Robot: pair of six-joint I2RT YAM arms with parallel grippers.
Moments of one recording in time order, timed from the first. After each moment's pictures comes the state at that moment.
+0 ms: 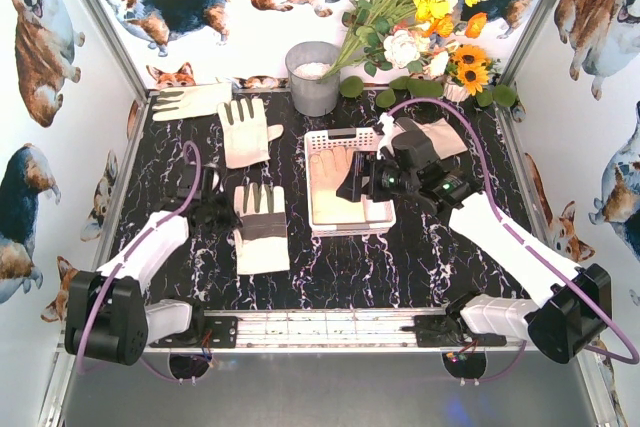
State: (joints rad) left arm -0.15 1.20 0.68 -0.48 0.18 -0.51; right arm 0.56 1.19 1.03 -0.44 -0.27 0.51
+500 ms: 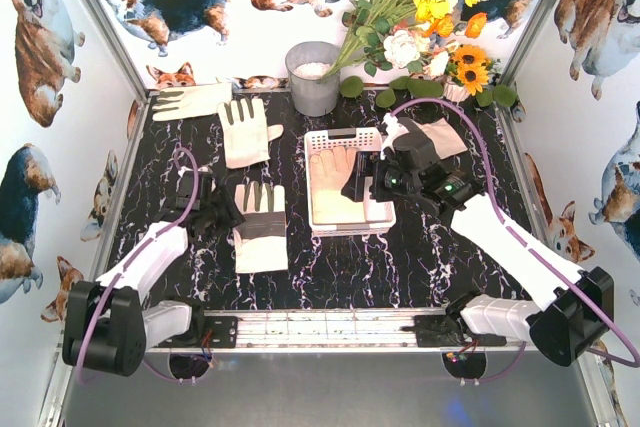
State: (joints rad) left arm -0.15 1.14 0.58 -0.36 0.07 -0.59; right arm 0.57 1.18 1.03 -0.47 -0.18 0.49
